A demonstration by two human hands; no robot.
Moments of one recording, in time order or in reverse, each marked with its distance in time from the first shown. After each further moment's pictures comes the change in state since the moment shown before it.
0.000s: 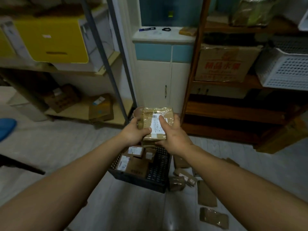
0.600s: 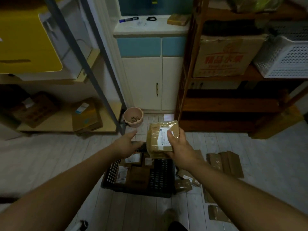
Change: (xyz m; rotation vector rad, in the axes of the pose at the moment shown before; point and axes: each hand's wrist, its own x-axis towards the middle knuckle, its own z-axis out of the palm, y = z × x) left_hand 0.130 -0.035 -0.060 0.550 -0.229 -0.010; right_hand 0.084 0.037 0.062 -0.031 -0.008 0.165
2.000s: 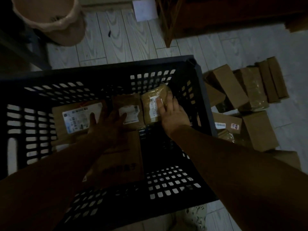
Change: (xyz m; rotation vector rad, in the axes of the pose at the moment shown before) left_hand 0.464 -0.381 0.357 0.927 -0.286 0.284; right_hand 0.236 0.259 0.543 -0.467 -0.233 0.347
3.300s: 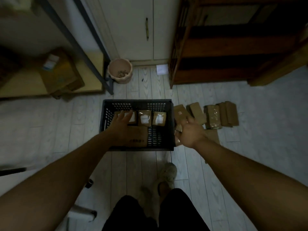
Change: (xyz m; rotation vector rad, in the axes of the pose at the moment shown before) left_hand -0.426 0.084 -0.310 -0.625 0.146 -0.165; right_hand -0.356 0.088 -0.377 0.368 -0.095 -0.030
